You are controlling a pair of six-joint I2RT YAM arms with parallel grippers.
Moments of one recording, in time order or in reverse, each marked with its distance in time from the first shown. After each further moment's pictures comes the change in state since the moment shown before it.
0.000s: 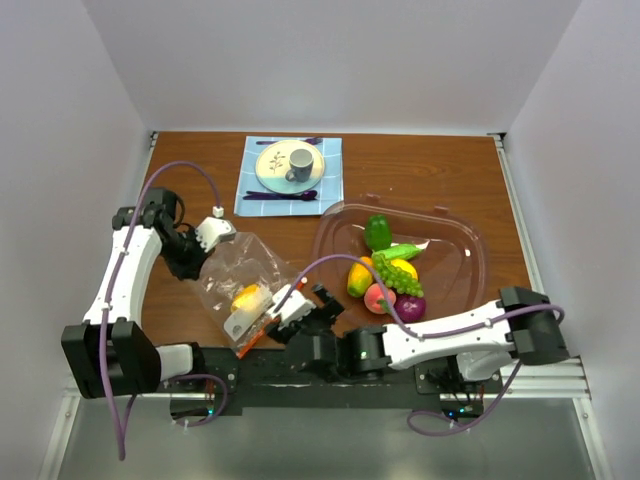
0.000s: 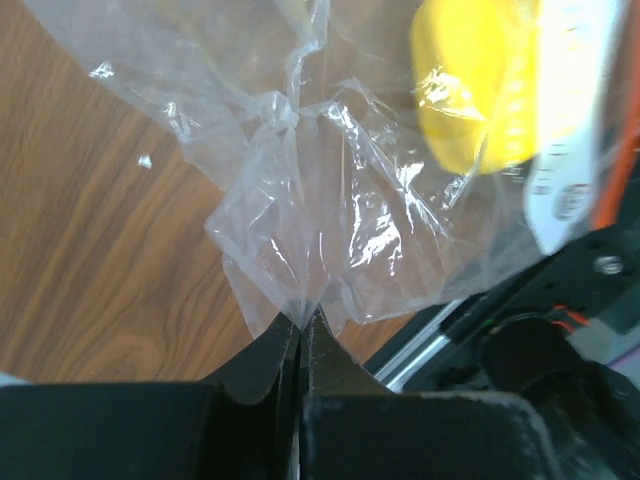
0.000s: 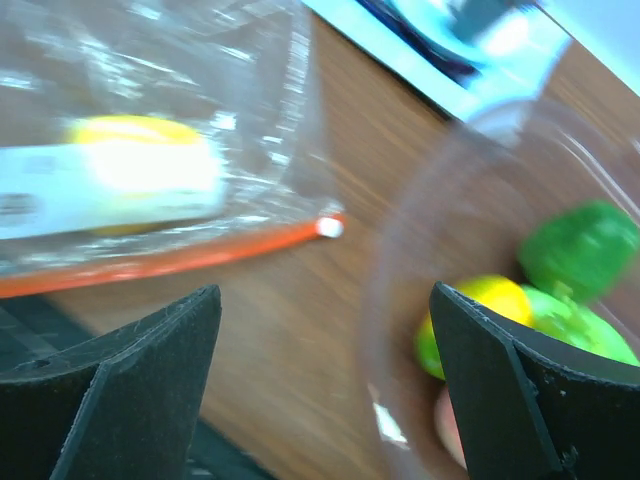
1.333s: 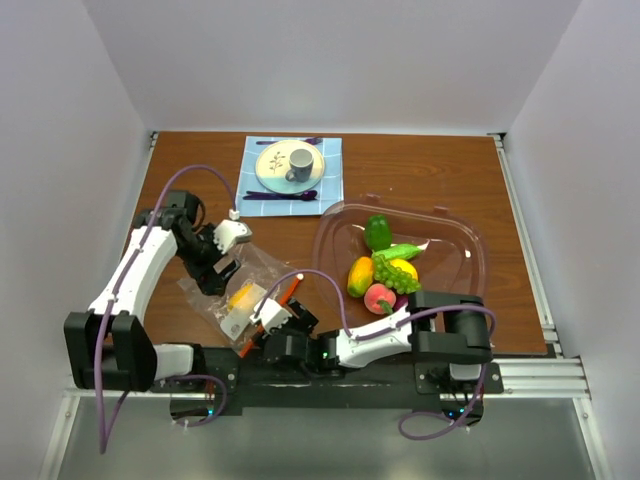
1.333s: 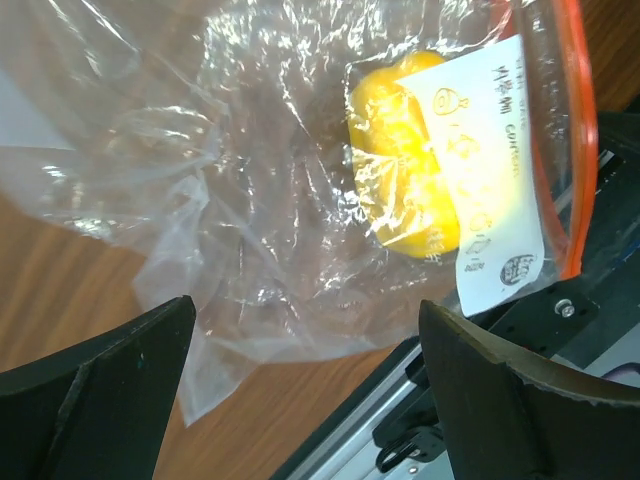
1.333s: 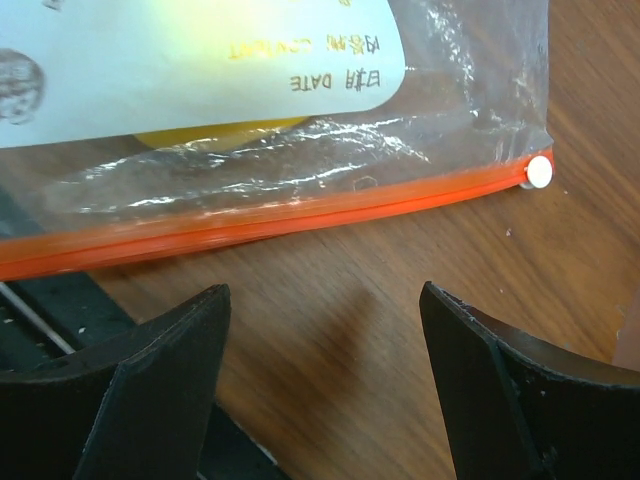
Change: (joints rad) left arm -0.132 0.017 -0.069 0.117 0.013 -0.139; right arm -0.076 0.406 -0.045 0.373 -0.269 0.033
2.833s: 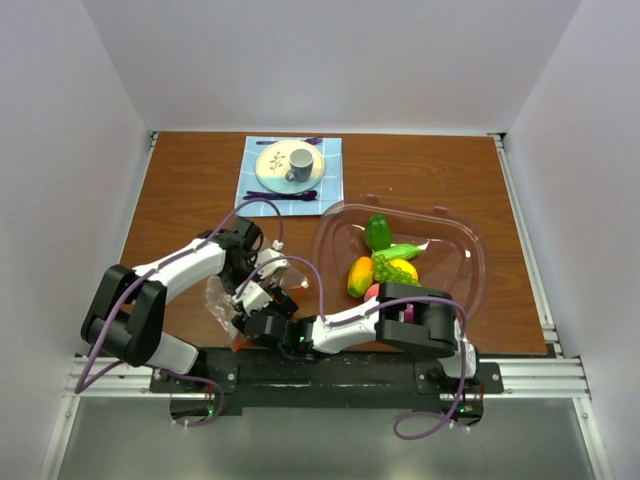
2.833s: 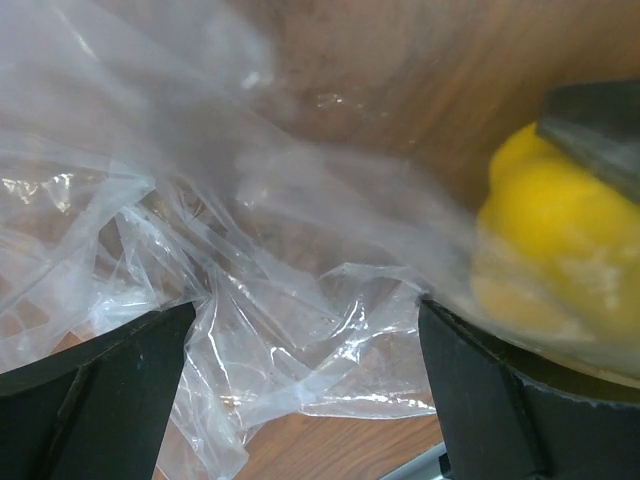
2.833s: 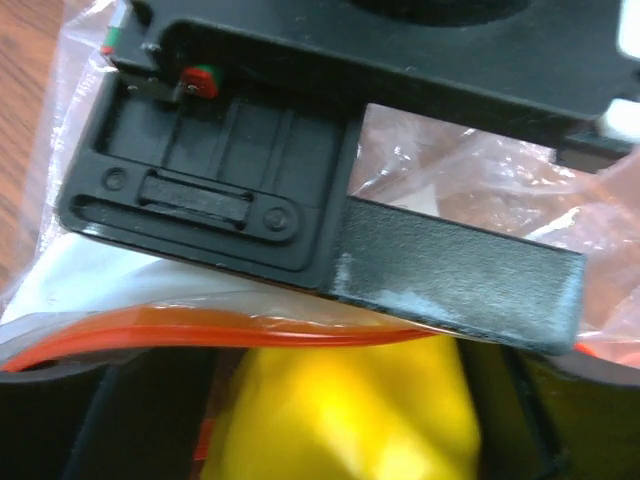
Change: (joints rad) left arm -0.386 0.185 -0.243 0.408 -0.280 -0.229; right arm -0.095 0.187 0.193 0.074 -0.069 -0.027
